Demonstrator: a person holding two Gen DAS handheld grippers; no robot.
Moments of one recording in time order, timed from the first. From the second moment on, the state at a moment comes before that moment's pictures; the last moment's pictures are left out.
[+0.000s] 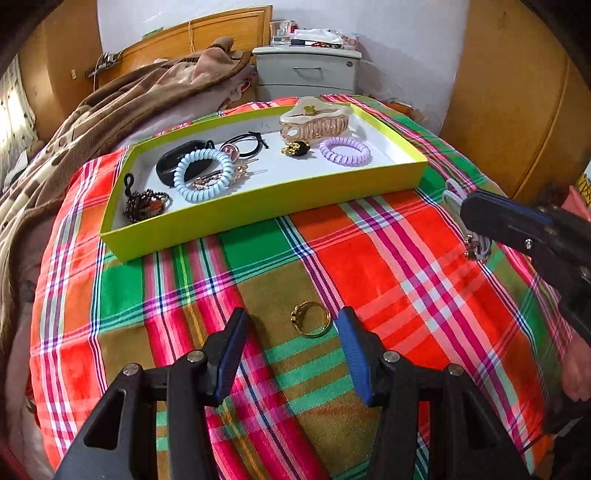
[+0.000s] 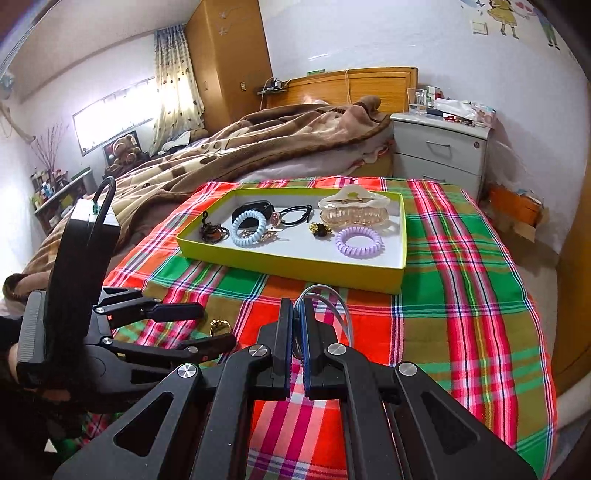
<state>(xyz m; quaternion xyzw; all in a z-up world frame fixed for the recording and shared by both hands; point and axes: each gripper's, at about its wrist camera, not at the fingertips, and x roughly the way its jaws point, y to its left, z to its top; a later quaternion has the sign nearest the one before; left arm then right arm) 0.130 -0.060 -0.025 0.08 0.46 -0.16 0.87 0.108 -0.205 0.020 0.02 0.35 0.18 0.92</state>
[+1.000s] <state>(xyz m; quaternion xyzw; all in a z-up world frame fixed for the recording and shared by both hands) 0.139 -0.045 0.007 0.05 0.44 -0.17 0.88 0.122 -0.209 0.036 0.02 0.33 0.17 0.93</state>
